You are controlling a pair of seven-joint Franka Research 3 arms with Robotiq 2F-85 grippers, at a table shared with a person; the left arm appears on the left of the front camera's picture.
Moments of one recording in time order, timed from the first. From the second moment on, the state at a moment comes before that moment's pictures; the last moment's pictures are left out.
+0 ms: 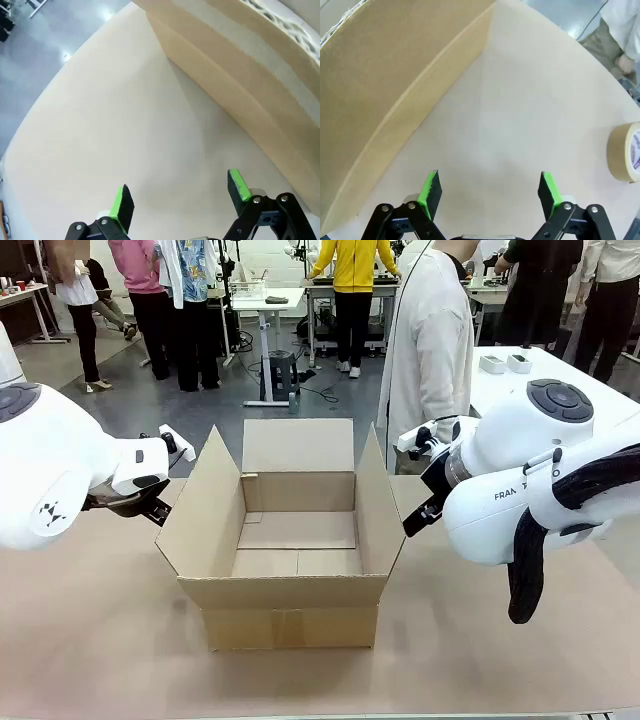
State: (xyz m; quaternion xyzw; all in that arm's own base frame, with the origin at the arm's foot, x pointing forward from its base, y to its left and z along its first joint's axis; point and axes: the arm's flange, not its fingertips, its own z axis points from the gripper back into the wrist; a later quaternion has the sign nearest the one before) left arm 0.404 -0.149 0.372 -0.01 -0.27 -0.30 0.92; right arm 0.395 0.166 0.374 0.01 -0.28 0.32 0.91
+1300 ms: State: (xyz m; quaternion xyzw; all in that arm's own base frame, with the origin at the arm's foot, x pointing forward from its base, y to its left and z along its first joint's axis) left arm 0.404 -0.149 0.372 -0.01 -0.27 -0.30 0.92; right arm 0.395 0.166 0.374 0.01 -0.28 0.32 0.91
